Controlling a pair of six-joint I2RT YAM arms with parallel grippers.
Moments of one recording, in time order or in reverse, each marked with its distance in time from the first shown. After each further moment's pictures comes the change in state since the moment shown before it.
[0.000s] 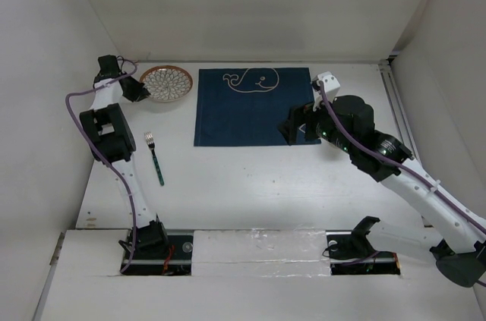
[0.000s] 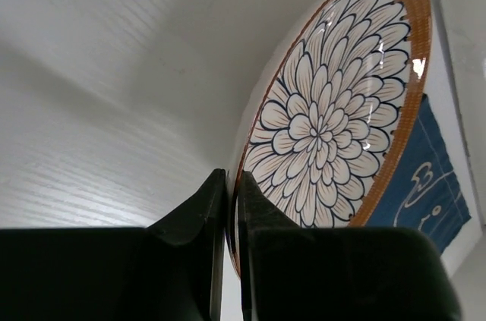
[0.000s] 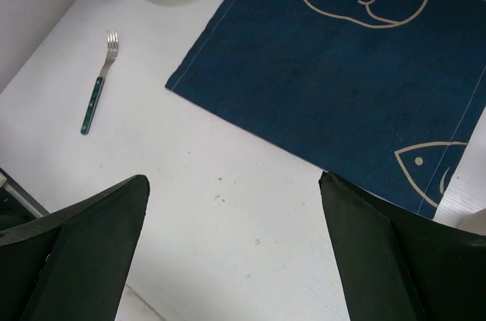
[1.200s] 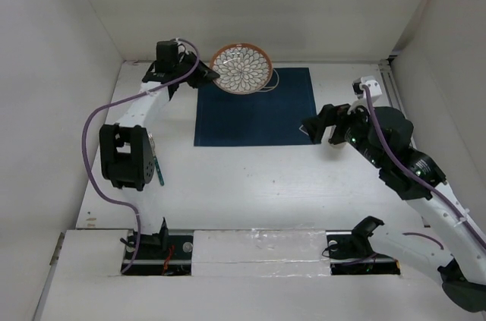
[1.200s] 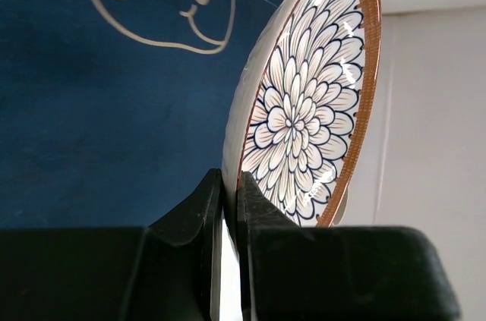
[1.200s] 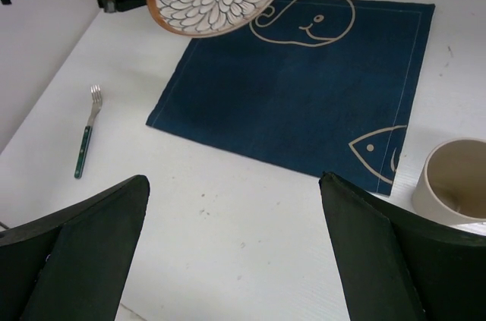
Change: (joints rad) left arm -0.423 -0.449 -0.347 0.290 0.225 -0.203; right arm -0.087 -0.193 -0.023 -0.072 0.084 0.058
